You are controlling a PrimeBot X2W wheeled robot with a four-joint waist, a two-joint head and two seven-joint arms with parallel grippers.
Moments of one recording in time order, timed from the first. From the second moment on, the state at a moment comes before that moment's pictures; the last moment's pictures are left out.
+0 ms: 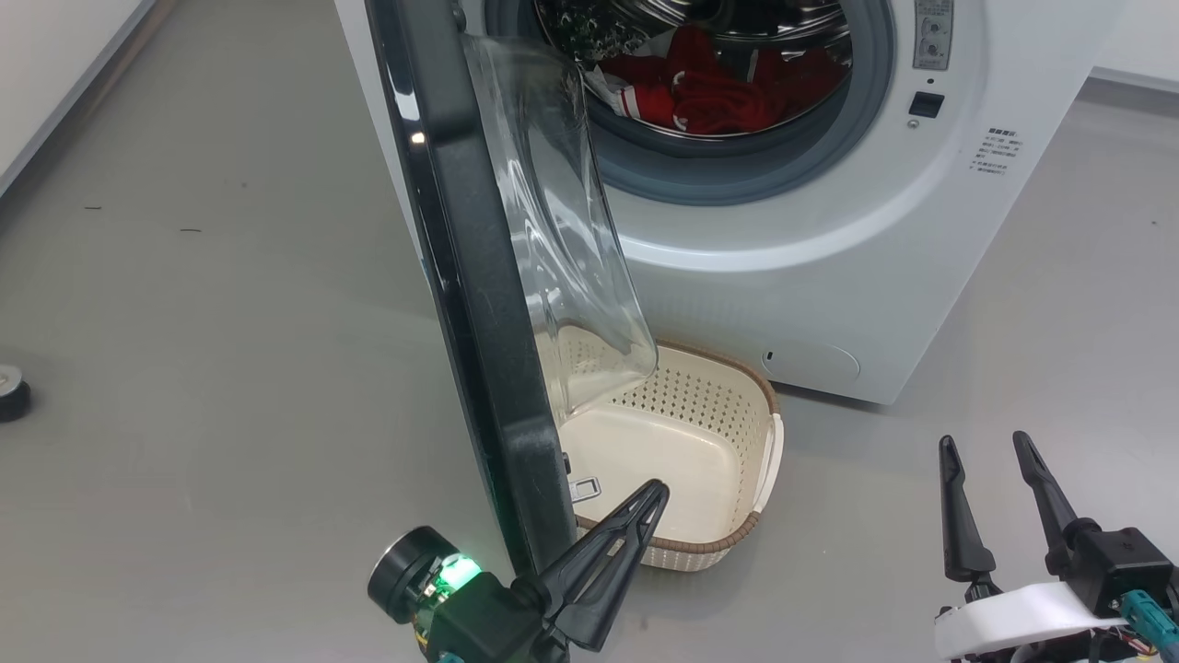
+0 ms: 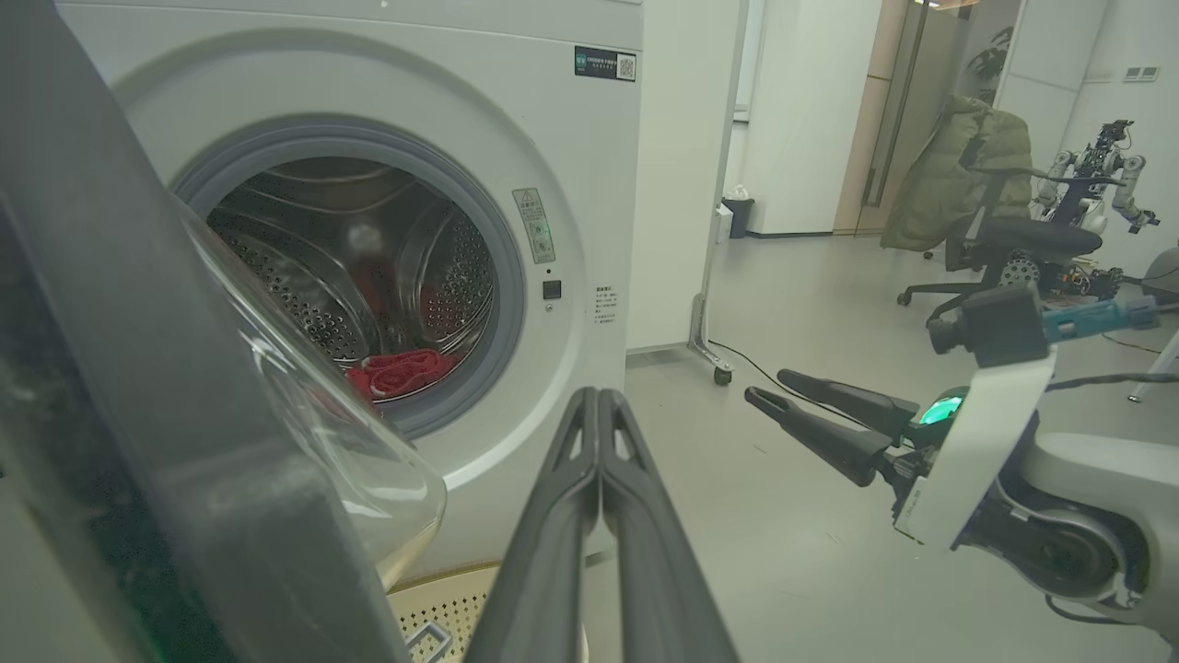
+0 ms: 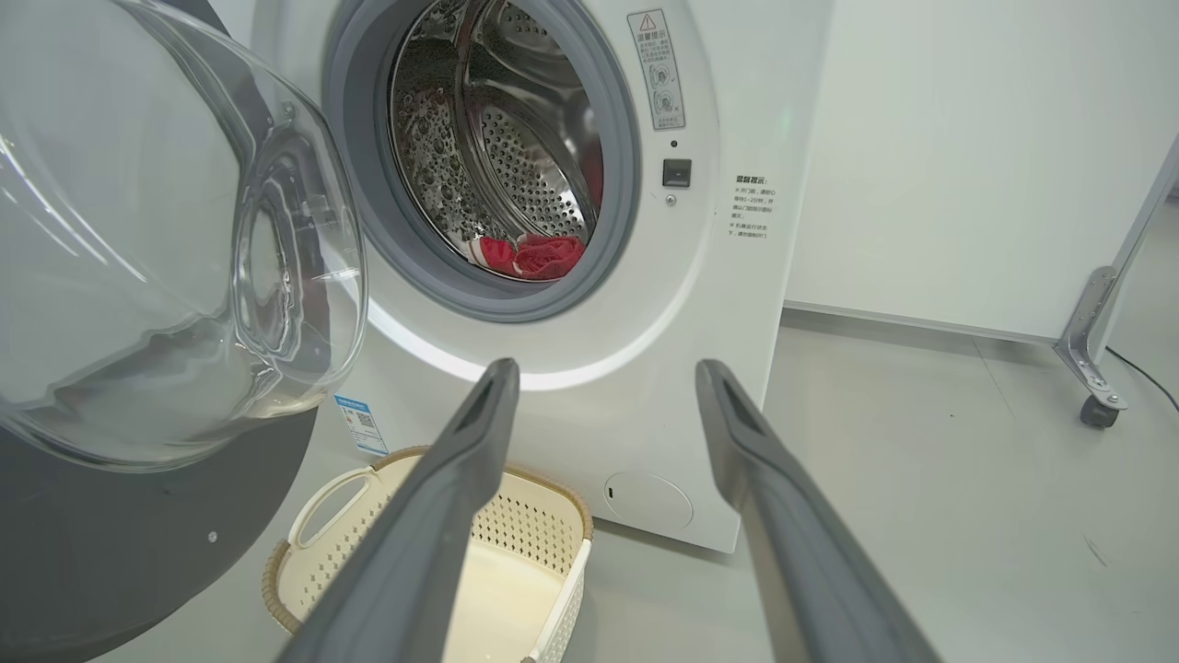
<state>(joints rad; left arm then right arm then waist) -0.03 0.10 -0.69 -0.30 -0.35 -0.09 -0.05 0.13 -0.06 0.02 0.05 0.20 0.03 -0.26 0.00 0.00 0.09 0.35</state>
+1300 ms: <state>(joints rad) -0.02 0.08 -0.59 -0.08 -0.34 -0.01 -0.05 0.13 -0.04 -0.03 0.07 0.19 0.05 -0.26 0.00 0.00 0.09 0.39</state>
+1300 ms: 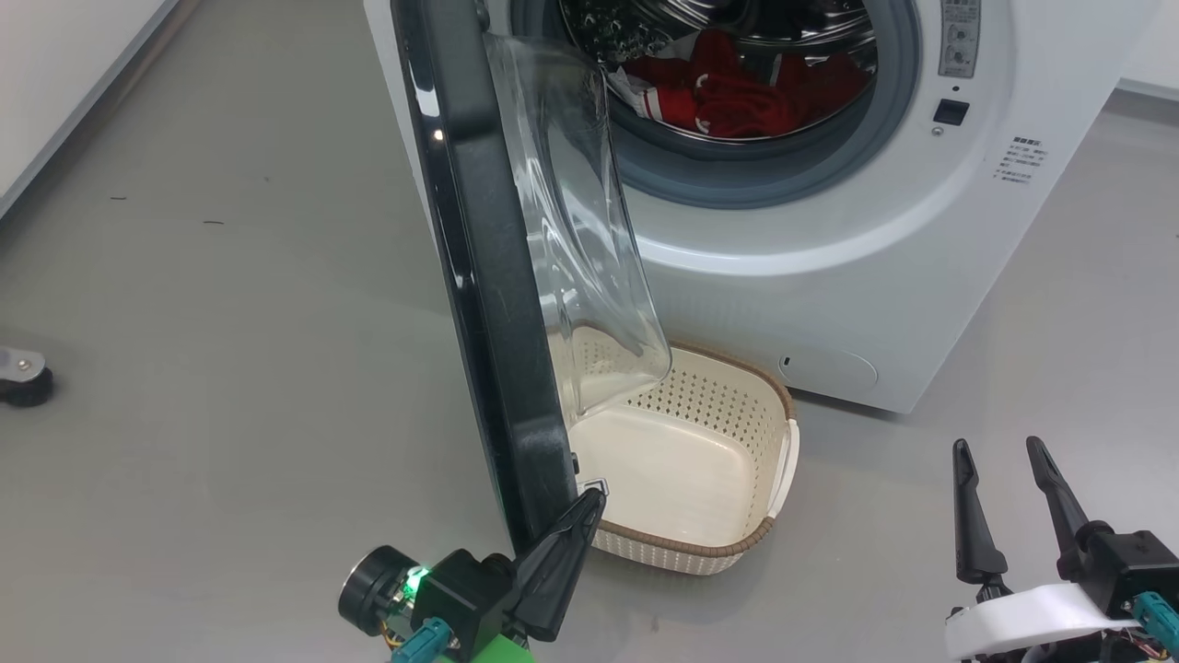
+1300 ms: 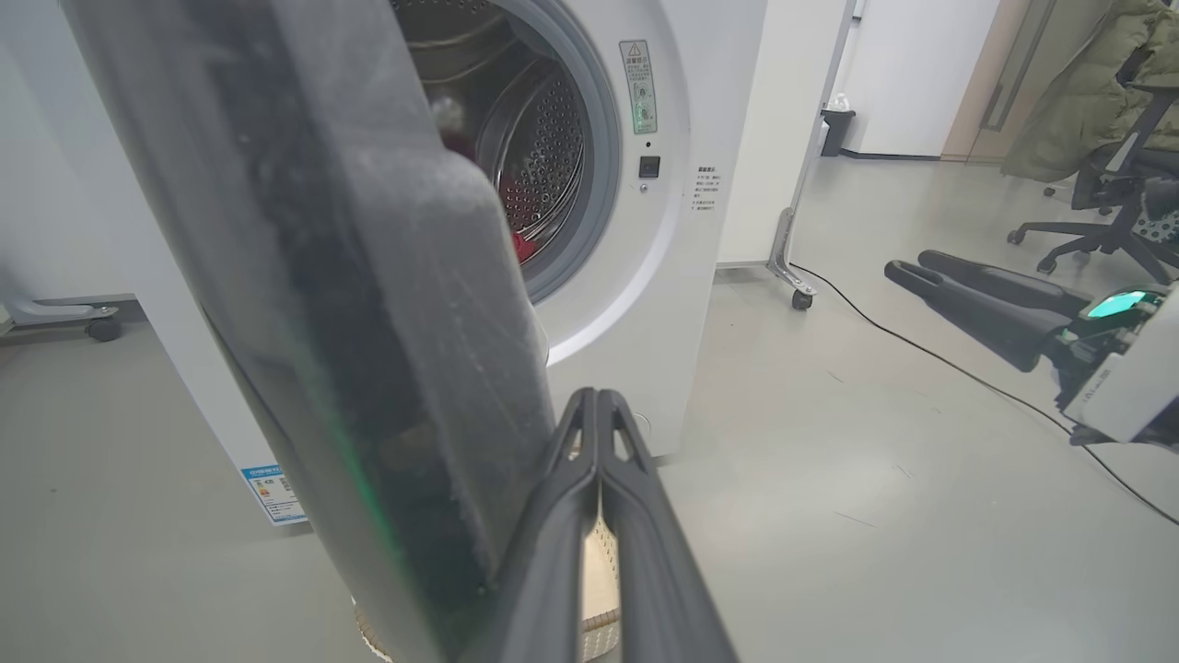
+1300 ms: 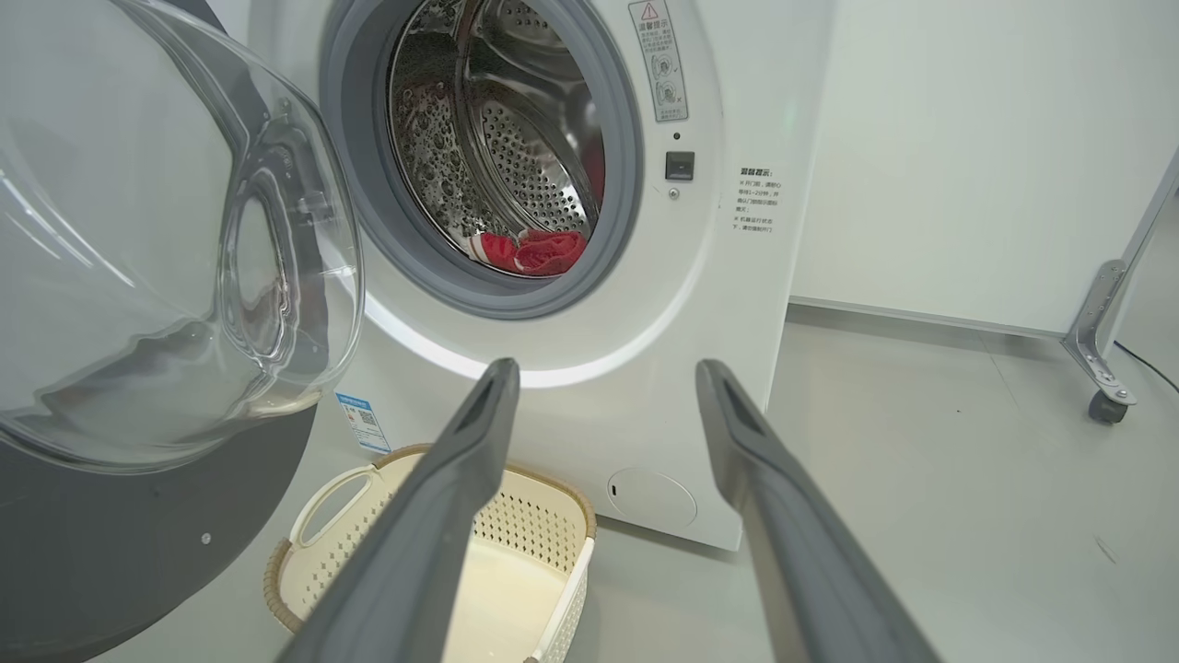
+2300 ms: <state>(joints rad) -0.01 0.08 -0.51 -0.05 -0.33 0.08 -0.11 0.13 -0.04 -0.04 0.07 0.17 0.07 -0.26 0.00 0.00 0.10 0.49</state>
